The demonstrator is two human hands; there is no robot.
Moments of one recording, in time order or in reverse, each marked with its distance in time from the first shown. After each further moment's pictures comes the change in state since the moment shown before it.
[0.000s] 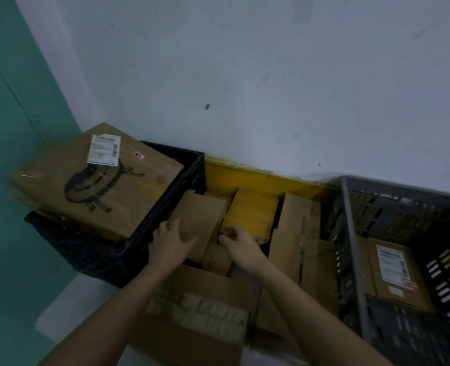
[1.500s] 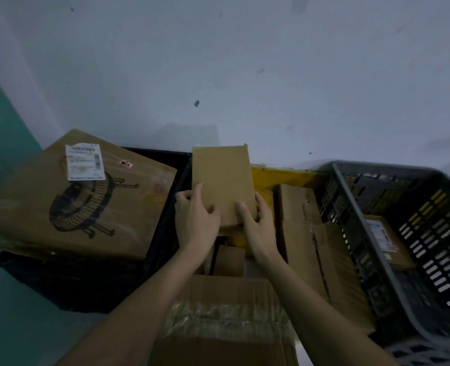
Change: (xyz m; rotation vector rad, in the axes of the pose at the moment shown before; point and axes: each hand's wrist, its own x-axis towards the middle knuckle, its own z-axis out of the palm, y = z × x) left_hand 0.010 0.045 -0.055 -0.374 0.283 0.303; right_hand 0.023 -0.026 0.048 0.328 0.657 -0.130
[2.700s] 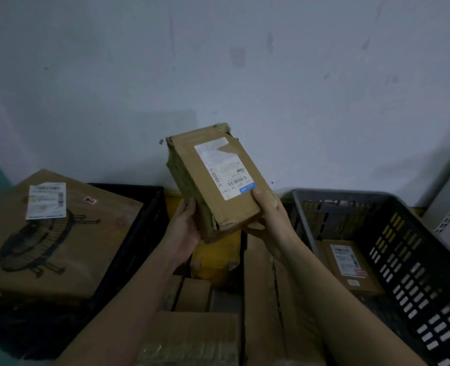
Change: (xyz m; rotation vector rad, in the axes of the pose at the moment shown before) left_hand 0.022 0.070 0.043 -1.313 -0.518 -0.205; right_hand 0.048 -0.072 -0.145 0.426 -0.189 0.137
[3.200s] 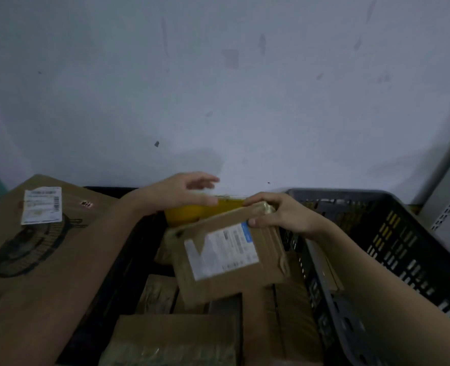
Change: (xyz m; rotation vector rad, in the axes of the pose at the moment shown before) left_hand 0.005 0.107 0.044 1.320 -0.431 0.043; right_hand 0.005 -0.055 -0.045 -0.720 -0.419 -0.150
